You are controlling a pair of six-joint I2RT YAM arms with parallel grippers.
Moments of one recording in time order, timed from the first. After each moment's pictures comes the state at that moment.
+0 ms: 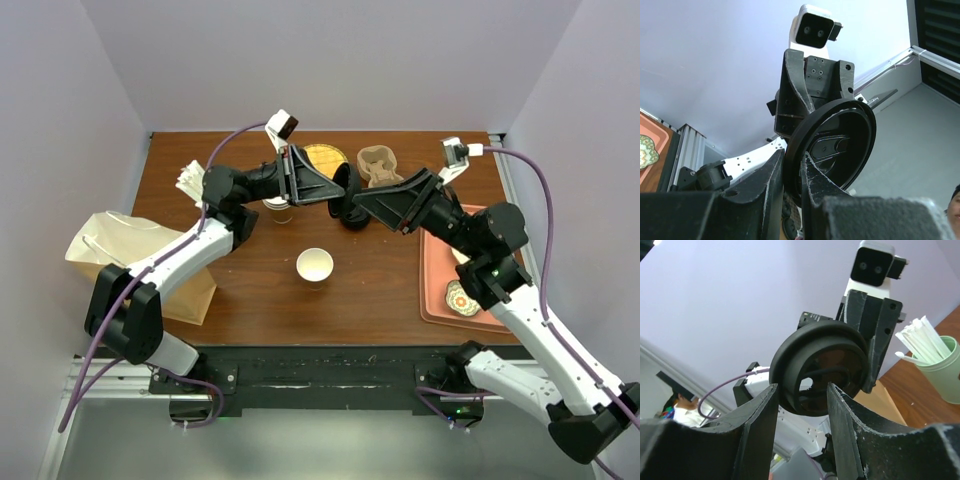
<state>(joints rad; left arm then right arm) -0.51 1.49 1.10 1.04 0.96 -1.62 0.55 0.89 0.98 0.31 -0.47 1.02</state>
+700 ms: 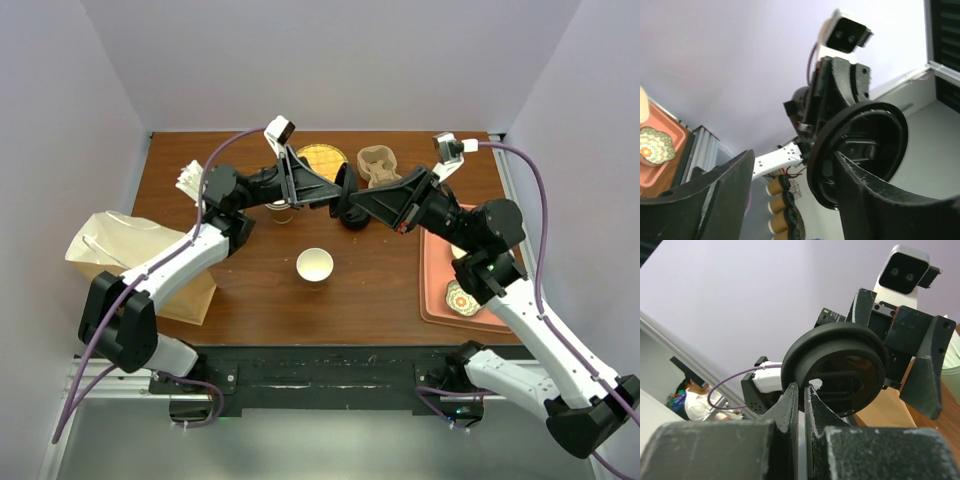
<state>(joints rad) -0.52 1.45 1.05 0.93 0.90 -1.53 0.55 0.94 0.99 0.40 -0.56 1.05</state>
